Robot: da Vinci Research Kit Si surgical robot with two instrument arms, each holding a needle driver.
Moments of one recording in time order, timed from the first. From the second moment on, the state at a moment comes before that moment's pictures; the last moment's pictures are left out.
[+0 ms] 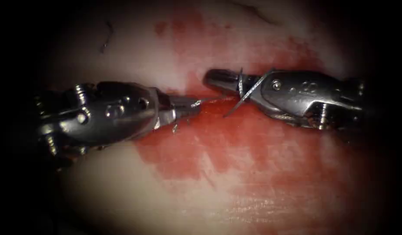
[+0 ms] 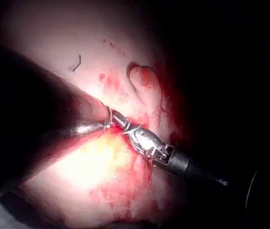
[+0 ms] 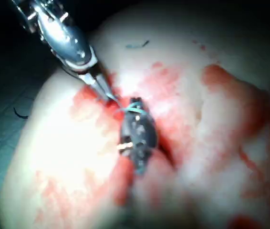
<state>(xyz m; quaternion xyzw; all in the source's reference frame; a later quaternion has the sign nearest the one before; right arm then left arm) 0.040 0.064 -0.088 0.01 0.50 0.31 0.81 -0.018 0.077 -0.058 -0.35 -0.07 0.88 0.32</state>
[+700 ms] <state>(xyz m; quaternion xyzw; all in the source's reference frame) 0.041 0.056 -0.092 -0.13 0.51 0.33 0.79 -0.014 0.093 -0.056 -0.31 -0.08 0.87 0.38</state>
